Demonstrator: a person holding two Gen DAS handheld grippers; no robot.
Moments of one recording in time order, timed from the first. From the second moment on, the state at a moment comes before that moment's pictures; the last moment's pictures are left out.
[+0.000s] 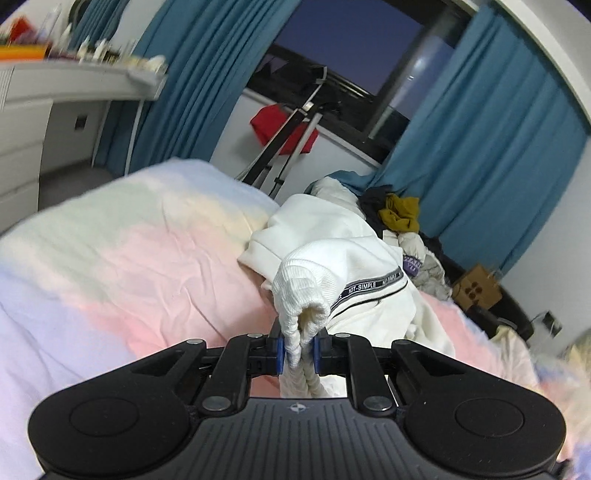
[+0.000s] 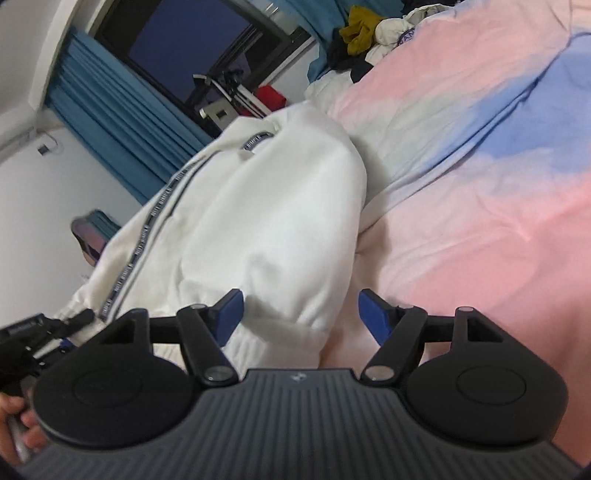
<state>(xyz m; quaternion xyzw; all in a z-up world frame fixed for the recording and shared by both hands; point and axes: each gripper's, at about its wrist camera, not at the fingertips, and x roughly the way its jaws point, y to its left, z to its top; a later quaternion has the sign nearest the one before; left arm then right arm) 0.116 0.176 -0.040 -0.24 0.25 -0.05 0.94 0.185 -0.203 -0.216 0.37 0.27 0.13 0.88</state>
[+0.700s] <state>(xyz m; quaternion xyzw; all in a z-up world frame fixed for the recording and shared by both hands) 0.174 0.231 0.021 -0.21 0.23 0.02 0.95 0.160 -0.102 -0.174 0.37 0.26 0.29 0.84</state>
